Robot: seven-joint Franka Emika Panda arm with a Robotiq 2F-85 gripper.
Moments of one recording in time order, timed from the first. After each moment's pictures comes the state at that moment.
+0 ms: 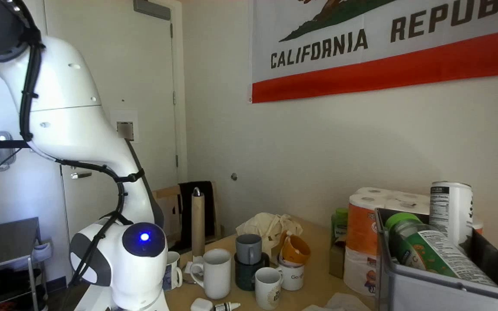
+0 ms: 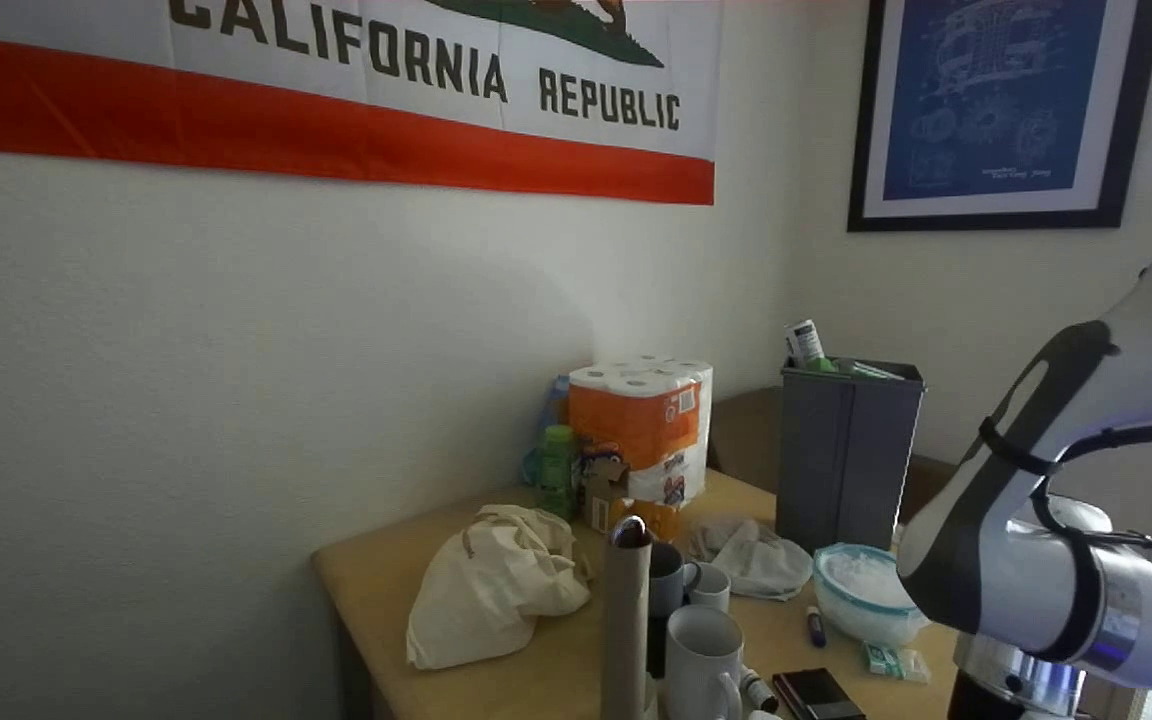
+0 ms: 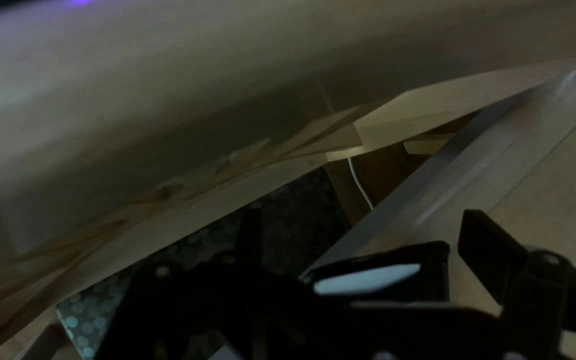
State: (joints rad) arm 0.14 0.23 -0.01 -2.75 1.21 2.73 -0.46
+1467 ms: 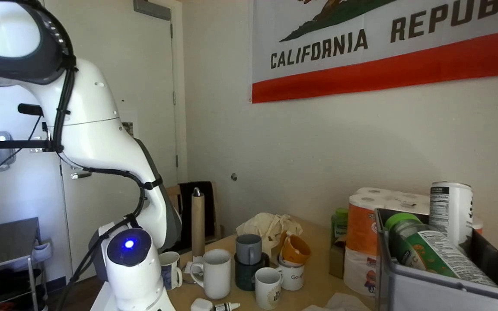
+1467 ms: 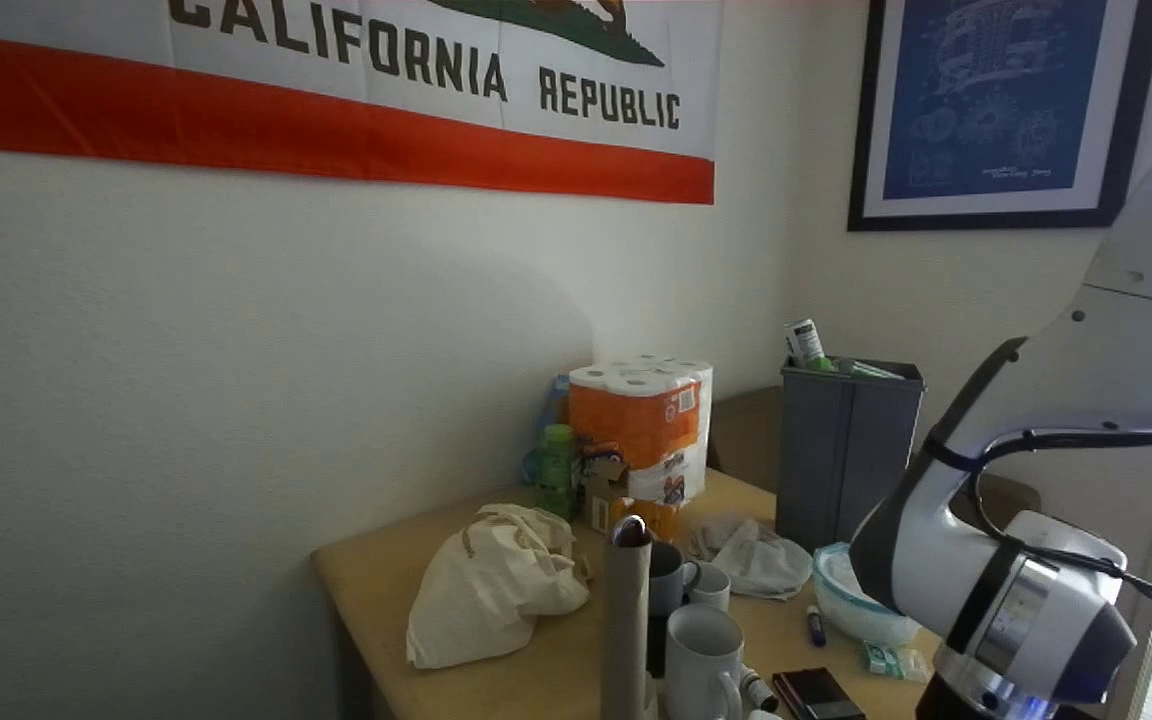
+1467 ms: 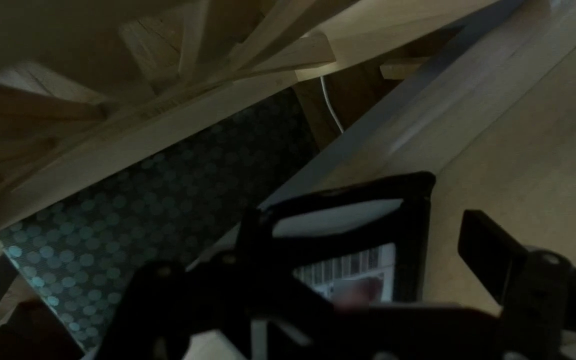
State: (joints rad) arm 0.20 0.35 0.01 -2.62 1.74 2.87 -0.93
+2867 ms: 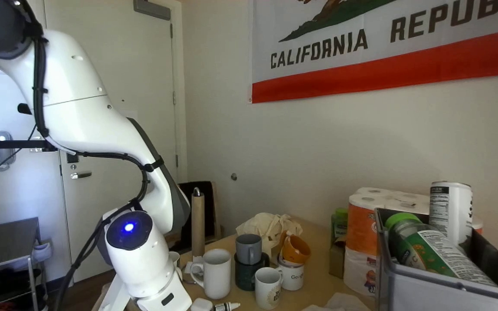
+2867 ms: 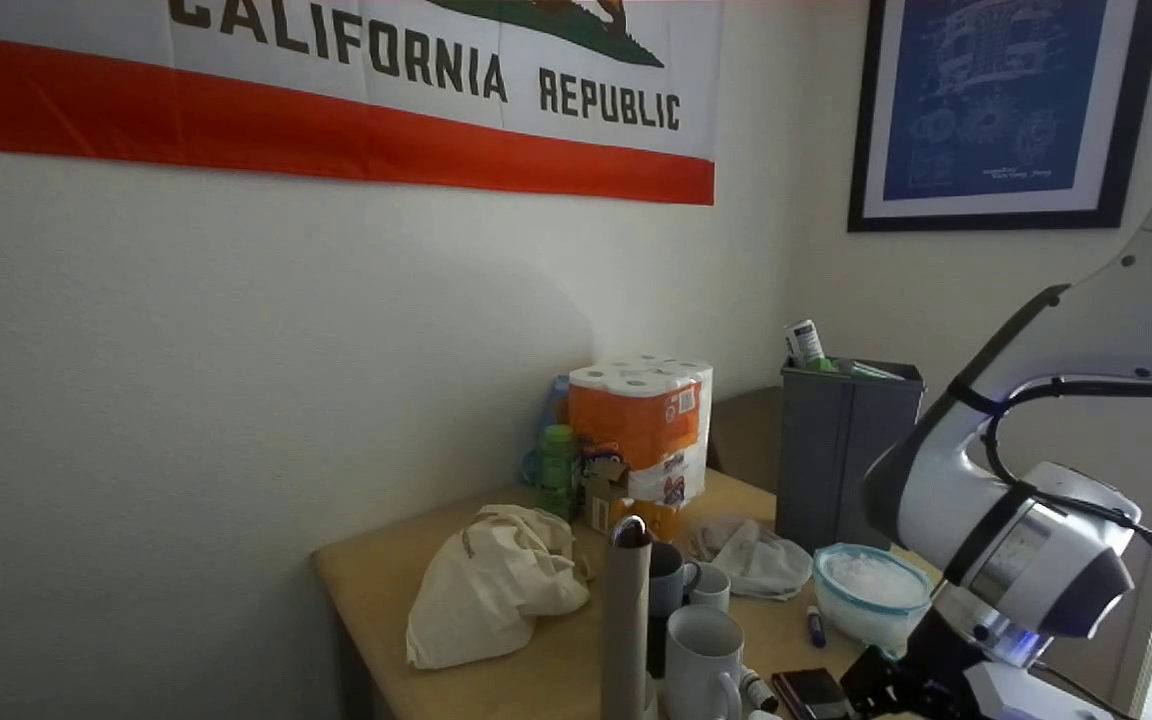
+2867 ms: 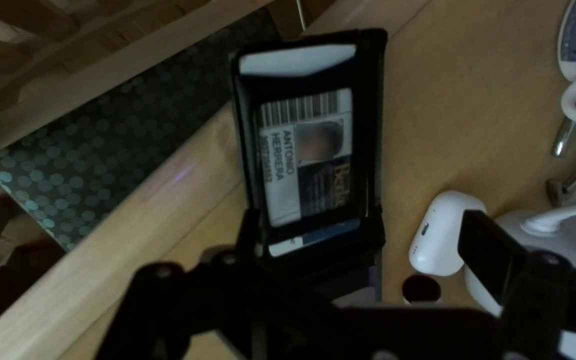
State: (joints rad) arm 0.18 0.23 -0.05 -2.63 1.74 2.89 -0.93
